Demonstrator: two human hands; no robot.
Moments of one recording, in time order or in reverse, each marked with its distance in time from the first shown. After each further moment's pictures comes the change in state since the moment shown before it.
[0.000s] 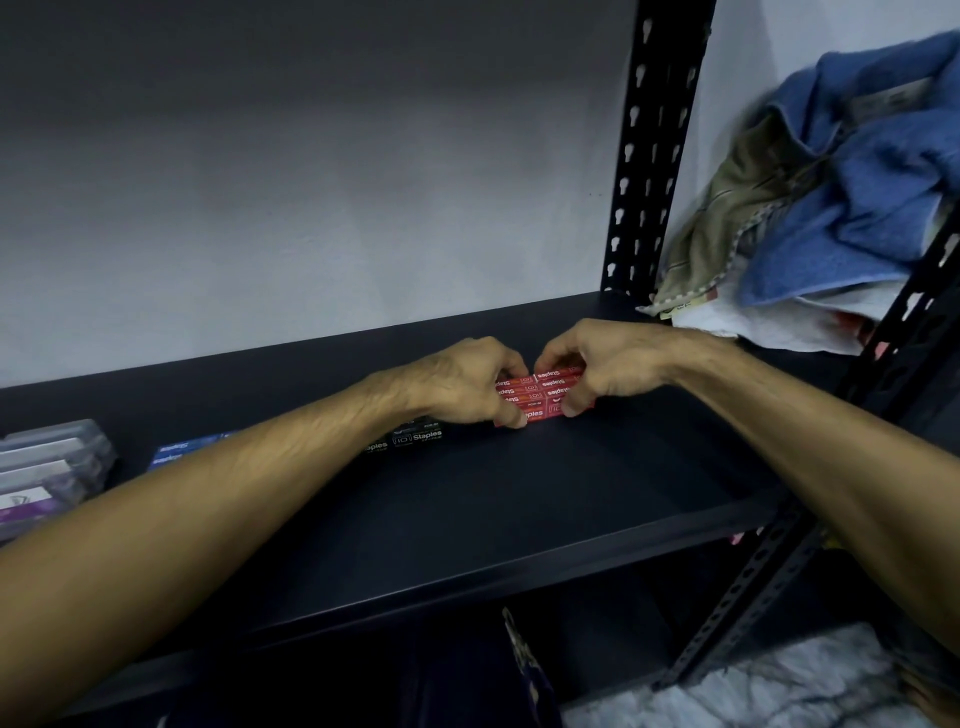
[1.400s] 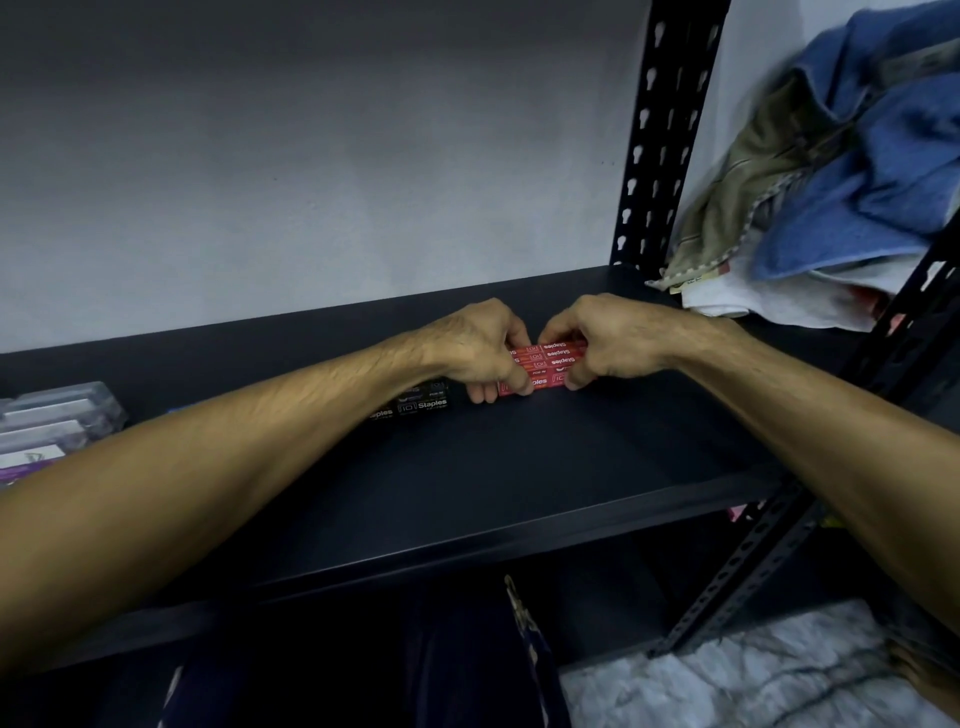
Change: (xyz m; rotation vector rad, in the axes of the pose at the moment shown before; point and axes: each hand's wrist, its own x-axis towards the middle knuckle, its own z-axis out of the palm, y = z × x) left_hand 0.003 0.012 0.000 -0.220 -0.046 -0.162; right_hand -0.002 -0.005 0.010 -0.179 0.088 -0.044
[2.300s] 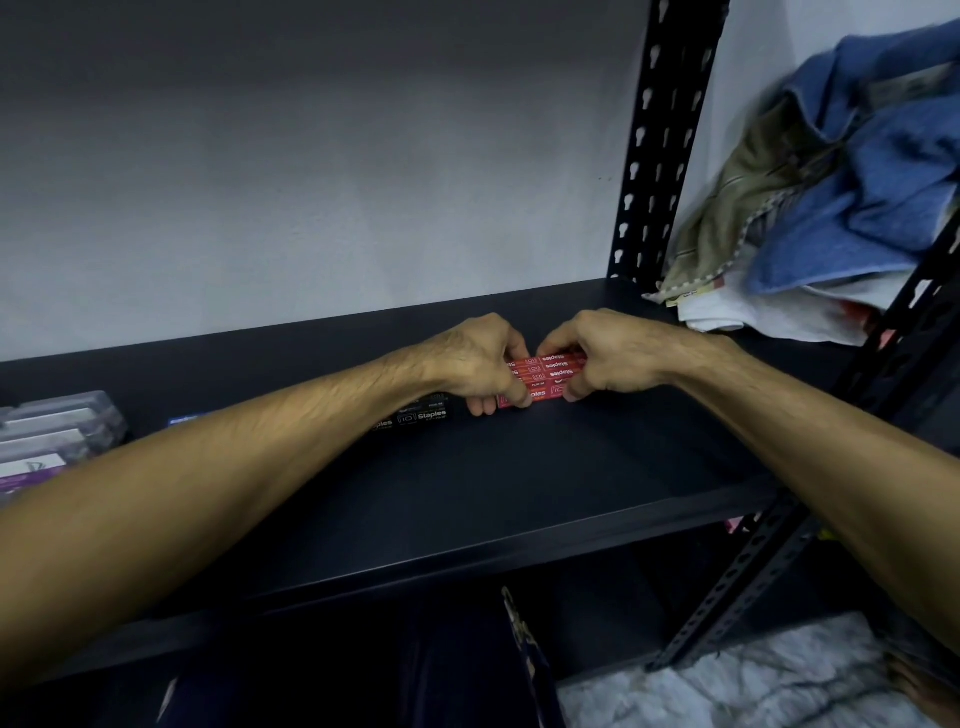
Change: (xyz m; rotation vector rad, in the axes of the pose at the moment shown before) left_hand 0.000 -0.001 0.002 0.013 0.013 -0.004; right_hand -0.001 0.001 0.002 -0.005 0.014 -0.013
